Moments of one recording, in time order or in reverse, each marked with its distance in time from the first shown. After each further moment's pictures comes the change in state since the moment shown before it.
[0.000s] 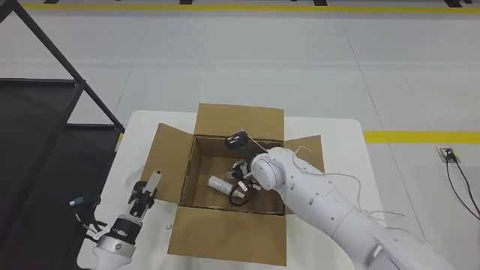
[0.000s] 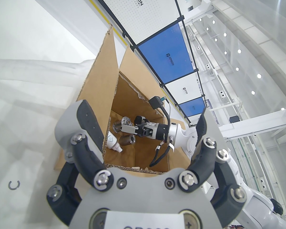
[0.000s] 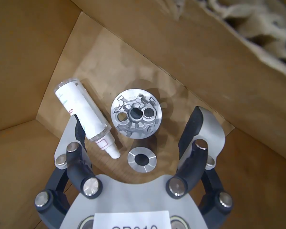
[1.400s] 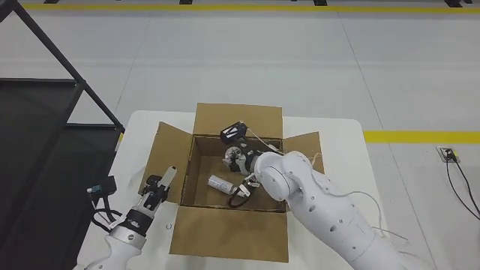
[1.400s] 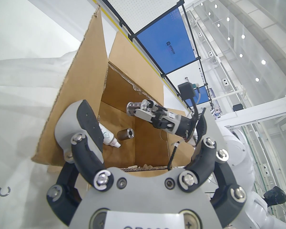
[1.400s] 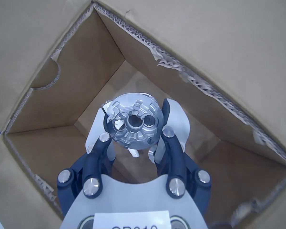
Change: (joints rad) left arm -0.084 0.001 0.064 0.020 0.058 0.044 -0.062; right arm -0.272 0.154 0.381 -0.614 -0.373 0.008 0.096
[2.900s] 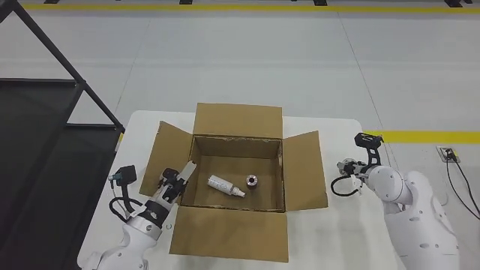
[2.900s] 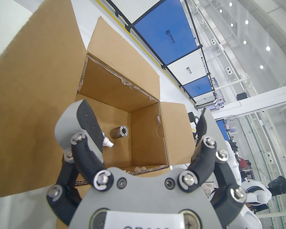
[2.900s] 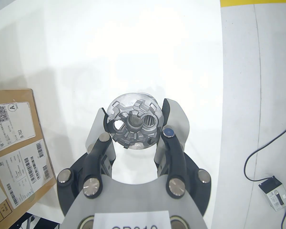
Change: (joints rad) left arm -0.092 -0.003 0.103 -0.002 0.071 0.078 -0.031; right arm -0.310 0.167 0.738 0.109 -0.130 0.001 0.122
